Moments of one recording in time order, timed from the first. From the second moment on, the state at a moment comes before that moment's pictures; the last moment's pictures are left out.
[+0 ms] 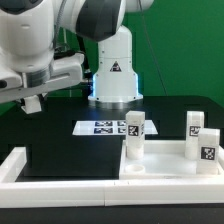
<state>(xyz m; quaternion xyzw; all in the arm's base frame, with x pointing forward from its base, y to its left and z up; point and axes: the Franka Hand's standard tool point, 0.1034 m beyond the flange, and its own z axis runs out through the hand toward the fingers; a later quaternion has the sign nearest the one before) 0.428 -0.201 0.094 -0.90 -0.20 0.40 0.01</state>
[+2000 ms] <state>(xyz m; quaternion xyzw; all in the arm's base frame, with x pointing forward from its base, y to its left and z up) 0.543 -0.140 0.174 -0.98 -0.04 -0.18 0.00</state>
